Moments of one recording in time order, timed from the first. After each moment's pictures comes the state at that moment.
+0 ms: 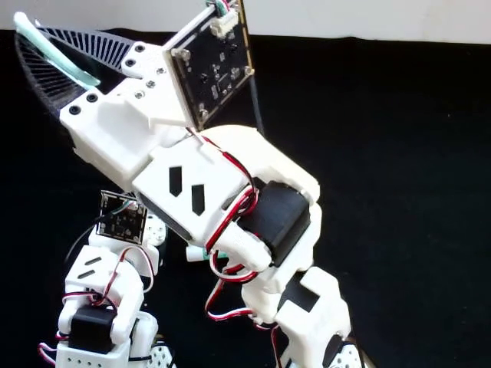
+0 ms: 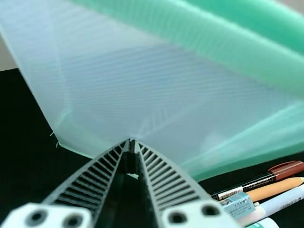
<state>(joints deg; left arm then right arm) 3.1 -103.6 78.5 55.3 -1.5 -56.9 19.7 -94.3 68.5 -3.8</state>
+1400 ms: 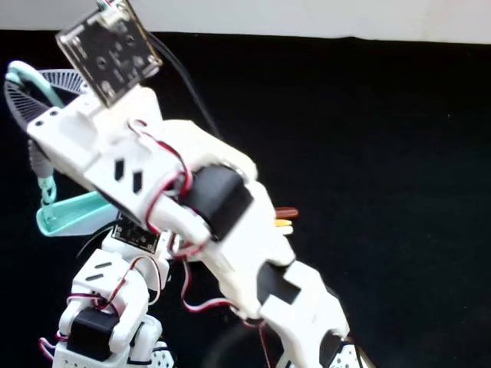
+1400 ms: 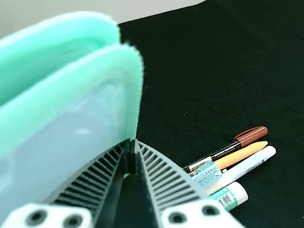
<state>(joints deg) 10.6 -103.7 76.1 63.2 -1.5 -58.1 26.7 -88.3 72.0 -6.5</state>
